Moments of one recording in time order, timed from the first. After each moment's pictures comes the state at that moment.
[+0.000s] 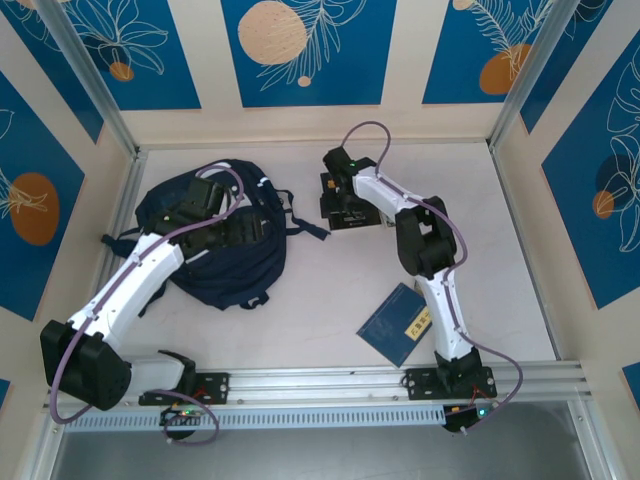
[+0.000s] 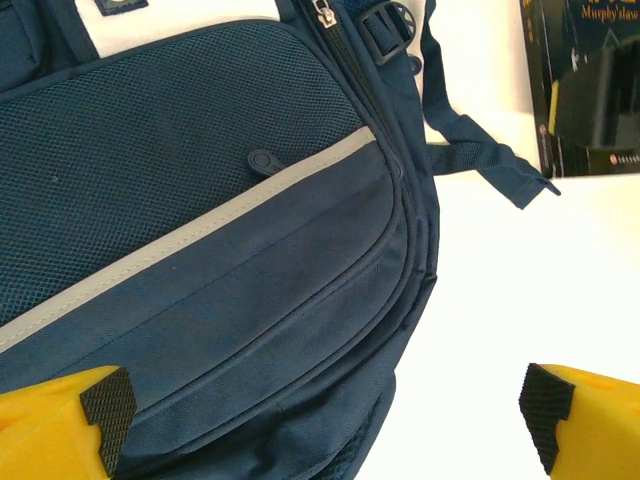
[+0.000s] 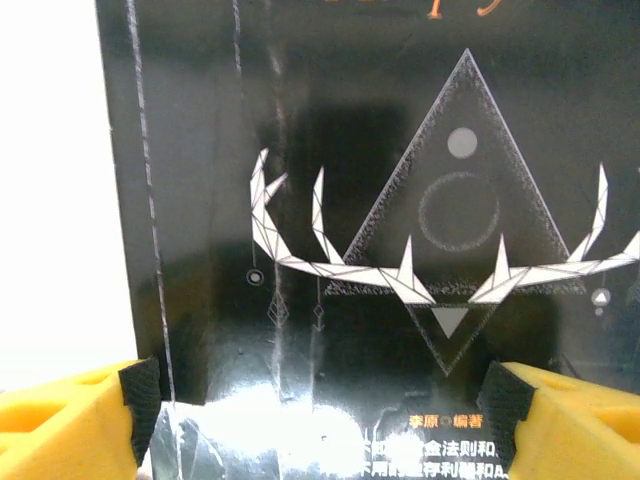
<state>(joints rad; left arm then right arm) -0.37 1.27 1.14 -0.83 0.01 -0.47 0.47 2.31 1.91 -0.93 0.07 0.35</state>
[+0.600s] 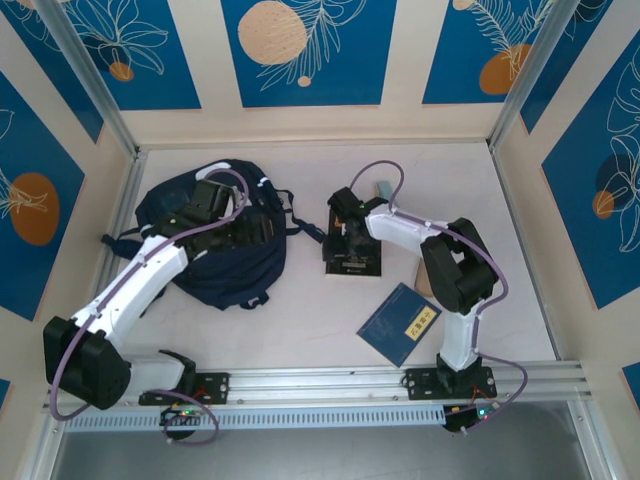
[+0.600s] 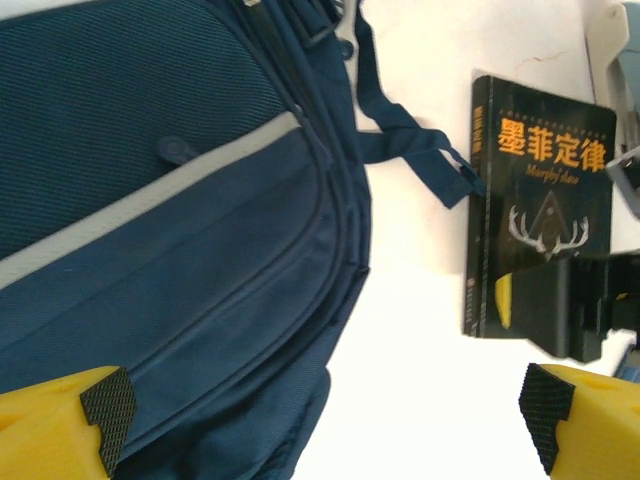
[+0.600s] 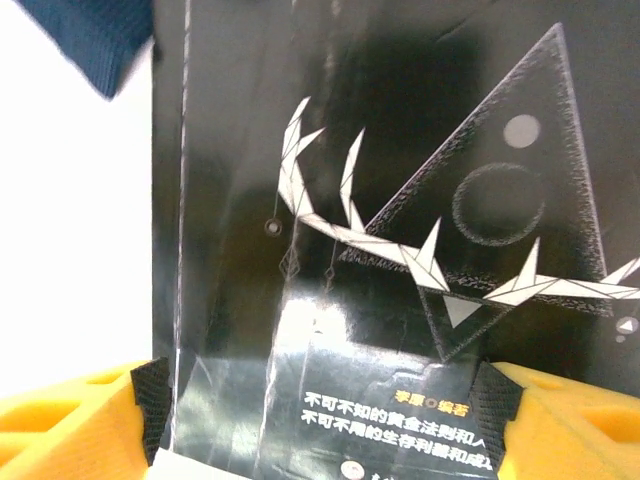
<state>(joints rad) -0.42 1.29 1.10 -0.75 0.10 -0.53 0.61 1.89 1.29 -0.77 -0.09 0.55</state>
